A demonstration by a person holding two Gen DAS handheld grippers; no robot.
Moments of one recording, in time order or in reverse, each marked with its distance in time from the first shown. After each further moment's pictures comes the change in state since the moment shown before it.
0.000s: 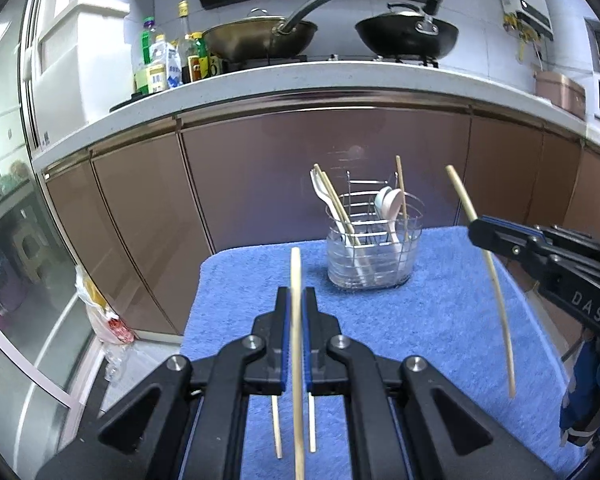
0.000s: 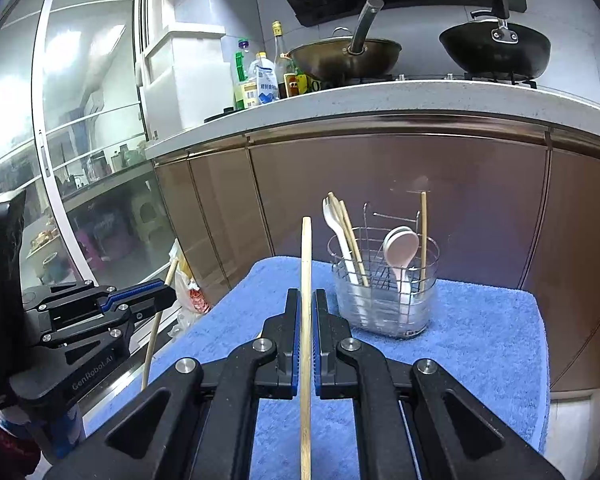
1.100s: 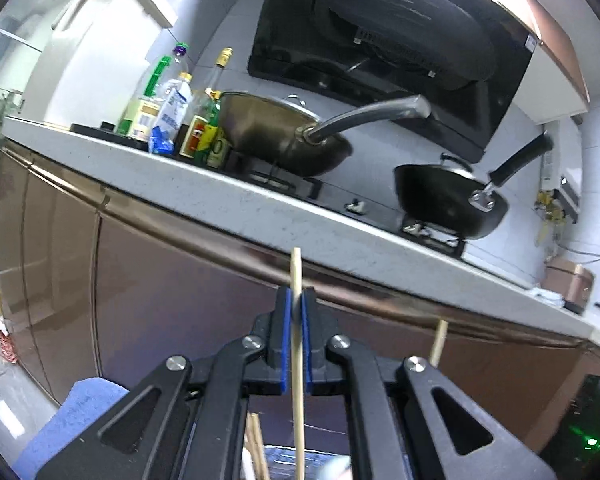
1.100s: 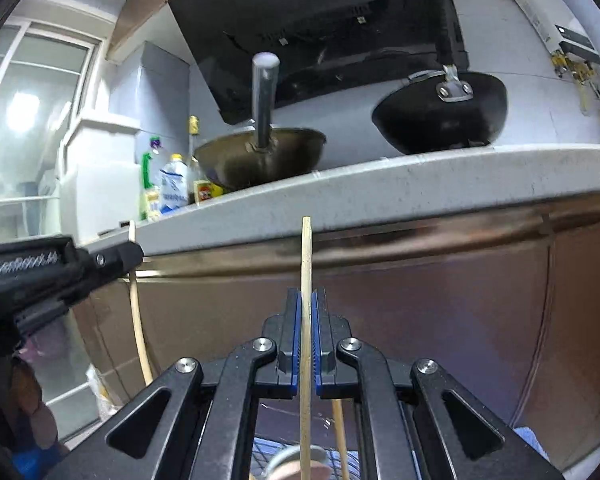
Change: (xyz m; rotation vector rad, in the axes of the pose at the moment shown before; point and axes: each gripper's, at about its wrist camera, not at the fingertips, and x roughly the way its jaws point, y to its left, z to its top) left arm 0.151 -0.008 0.142 -0.393 -0.449 -0.110; right arm 0.129 -0.103 0.077 0.072 -0.423 -0.228
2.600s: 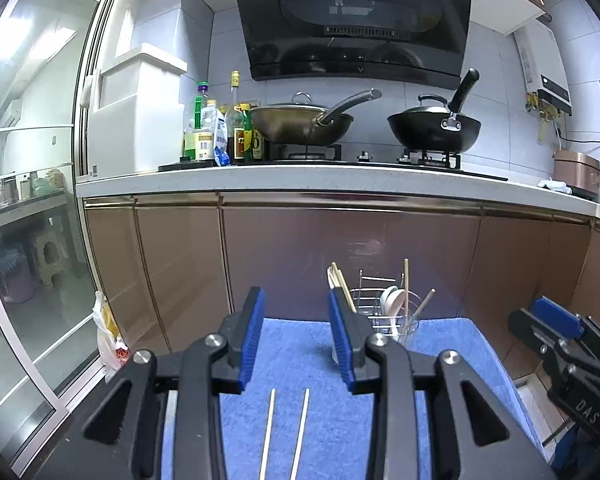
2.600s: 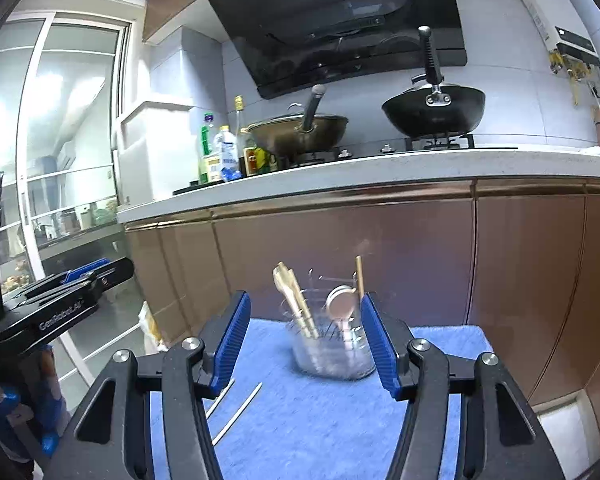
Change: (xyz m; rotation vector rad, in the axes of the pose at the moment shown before) left arm -0.253 0.000 -0.012 0.311 0.145 0.178; right arm -0.239 0.043 0.005 -0.036 0.187 0.091
